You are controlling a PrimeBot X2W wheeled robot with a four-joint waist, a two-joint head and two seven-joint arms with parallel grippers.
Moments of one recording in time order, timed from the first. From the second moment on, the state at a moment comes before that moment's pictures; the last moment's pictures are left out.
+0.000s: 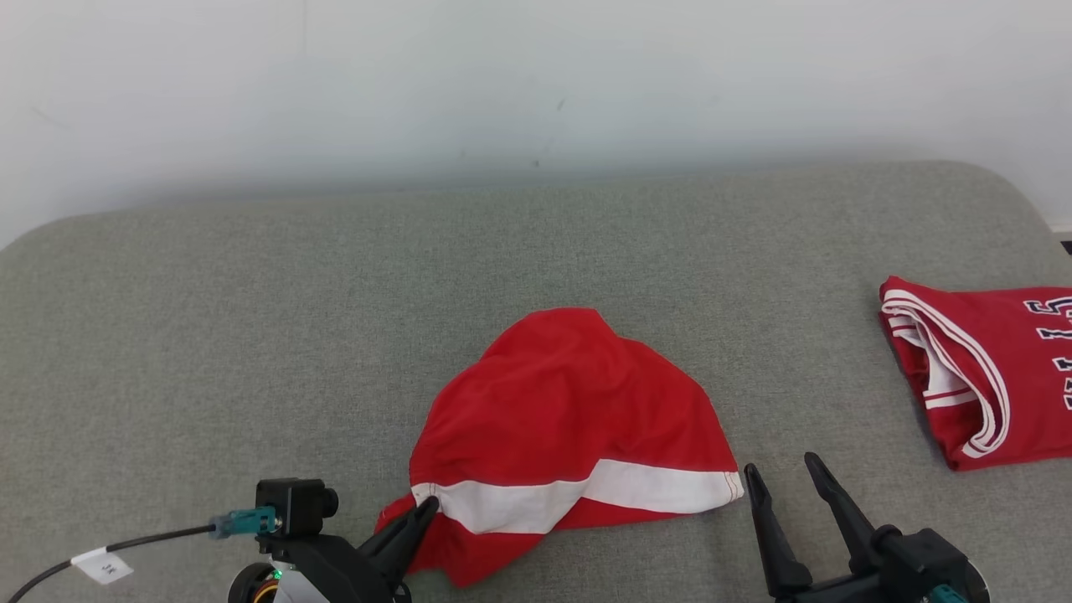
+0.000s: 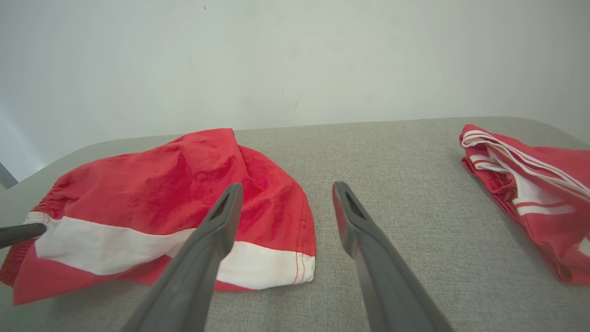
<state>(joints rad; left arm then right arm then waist) -0.35 0.41 -0.73 0.36 -1.11 -0.13 0.05 0.01 -0.13 0.18 0.20 0.23 0.13 -0.25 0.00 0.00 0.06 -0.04</state>
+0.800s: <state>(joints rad) -0.36 0.35 -0.77 0.42 -1.00 -0.11 -0.15 -0.18 -0.08 0.15 0.46 0.24 0.13 0.13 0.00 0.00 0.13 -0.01</state>
